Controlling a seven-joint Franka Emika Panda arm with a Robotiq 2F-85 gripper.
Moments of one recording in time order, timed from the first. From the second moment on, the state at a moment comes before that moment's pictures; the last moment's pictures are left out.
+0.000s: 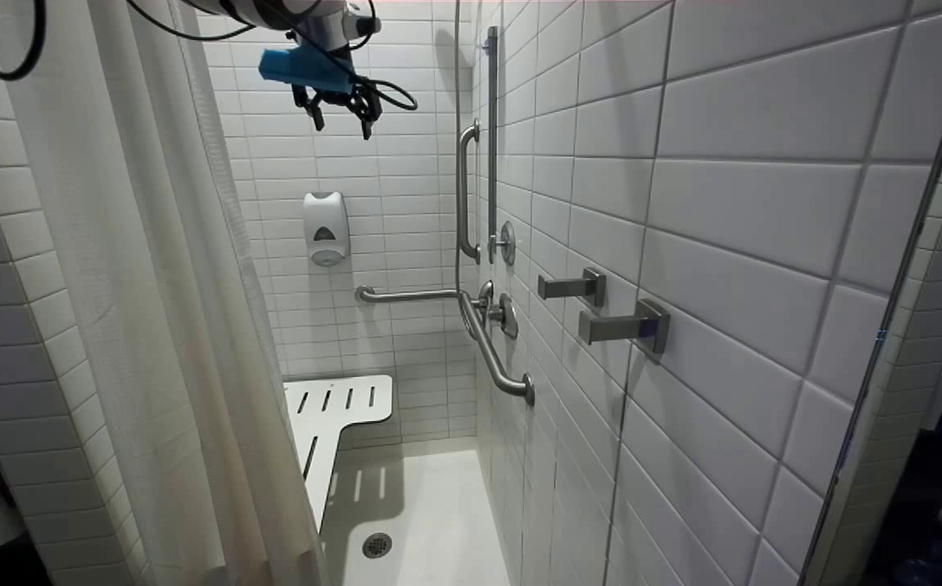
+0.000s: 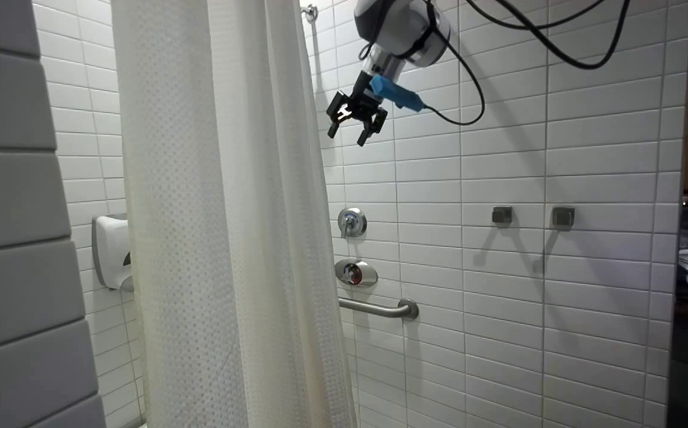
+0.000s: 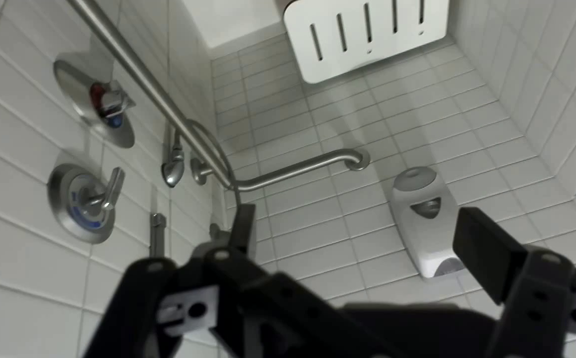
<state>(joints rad) 0.00 0.07 -0.11 -1.60 0.31 2.25 -0.23</state>
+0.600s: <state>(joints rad) -0.03 0.20 -0.06 -1.40 0.34 1.86 -0.16</state>
